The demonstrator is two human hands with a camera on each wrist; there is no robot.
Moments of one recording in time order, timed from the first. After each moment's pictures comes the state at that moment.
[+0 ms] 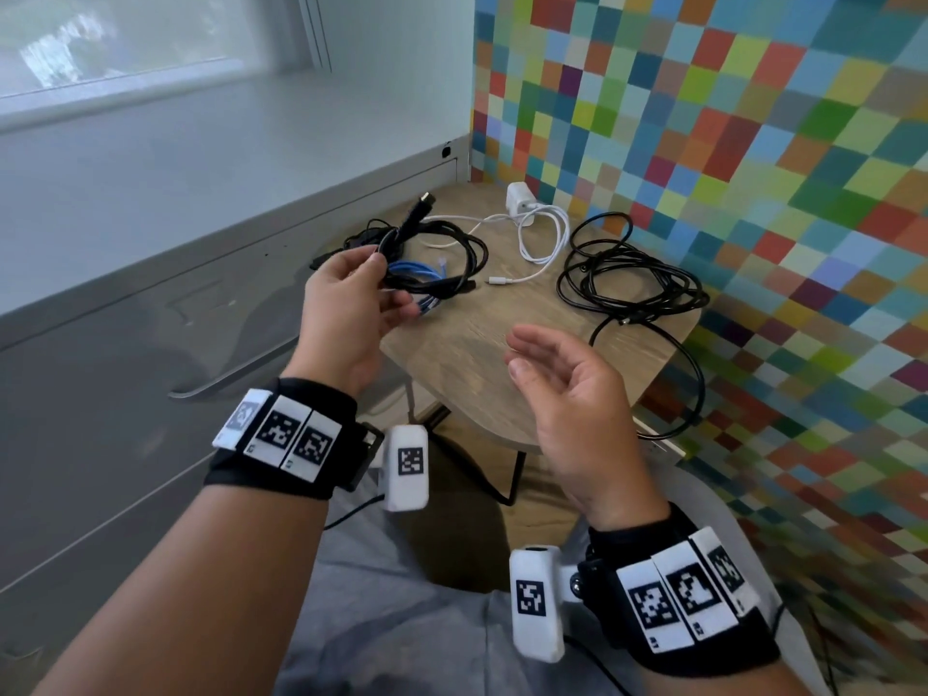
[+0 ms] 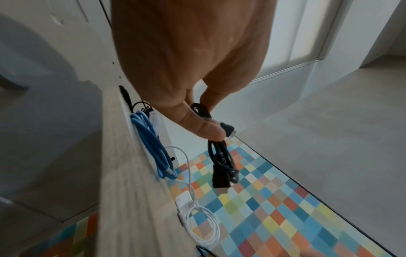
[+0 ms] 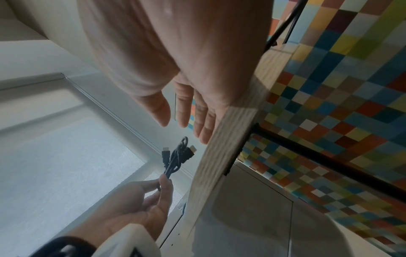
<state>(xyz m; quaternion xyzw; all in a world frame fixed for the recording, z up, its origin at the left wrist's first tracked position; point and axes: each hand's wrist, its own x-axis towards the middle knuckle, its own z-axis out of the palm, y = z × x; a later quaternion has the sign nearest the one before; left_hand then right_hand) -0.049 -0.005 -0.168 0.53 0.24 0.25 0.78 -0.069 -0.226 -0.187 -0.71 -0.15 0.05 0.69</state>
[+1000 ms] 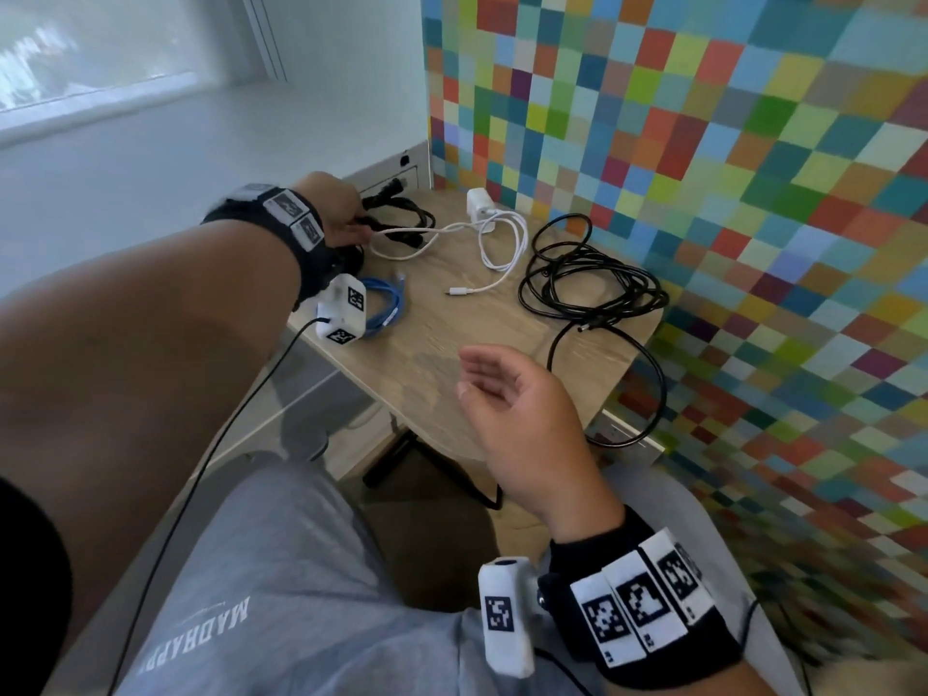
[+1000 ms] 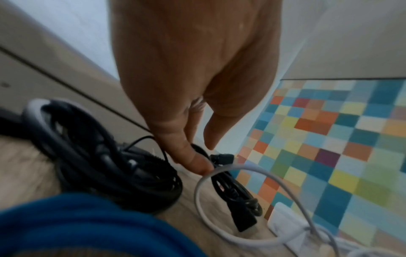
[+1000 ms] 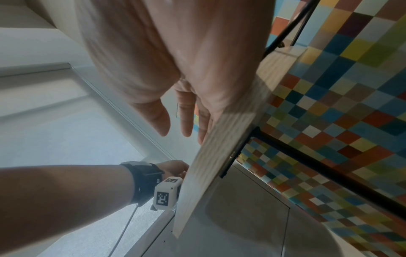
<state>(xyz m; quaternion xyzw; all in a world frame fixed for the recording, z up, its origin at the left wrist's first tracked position) 0.116 0.072 -0.134 0.86 0.23 0.04 0.46 -0.063 -0.225 -0.183 -0.74 -0.15 0.12 0.64</state>
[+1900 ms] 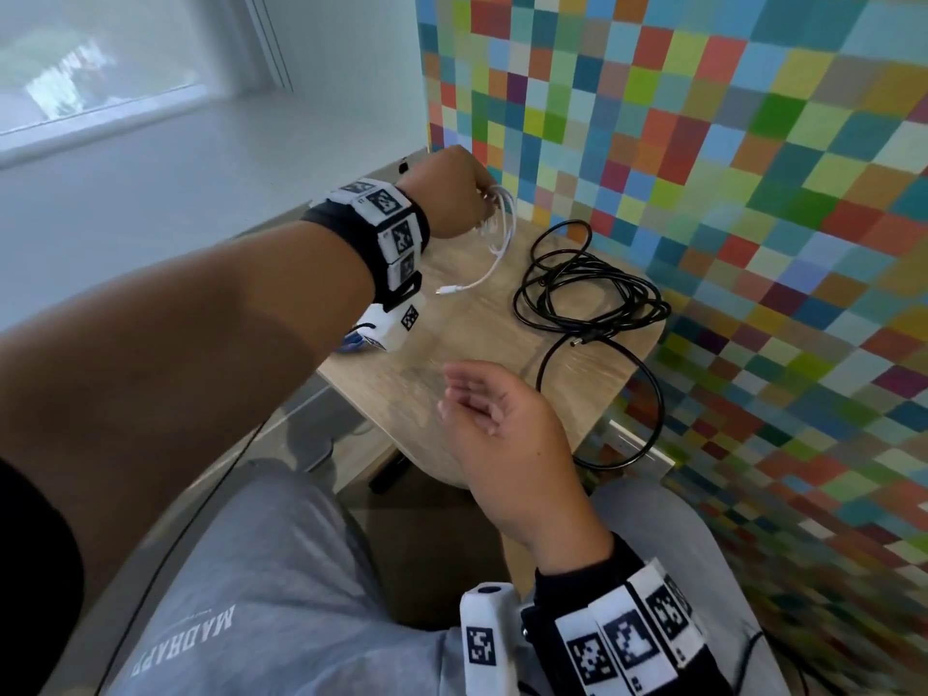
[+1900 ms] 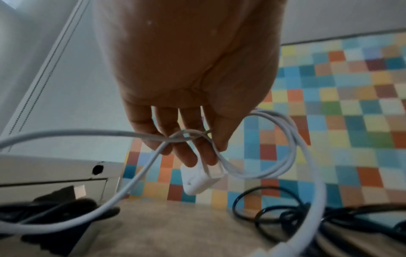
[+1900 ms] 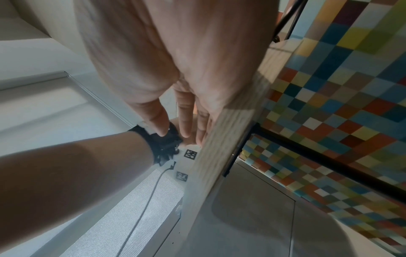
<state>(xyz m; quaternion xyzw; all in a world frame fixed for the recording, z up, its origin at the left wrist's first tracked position) 0.134 -0.053 -0.096 0.98 0.04 0.07 0.17 -0.059 -0.228 -0.190 -0.68 -0.15 0.15 0.70</state>
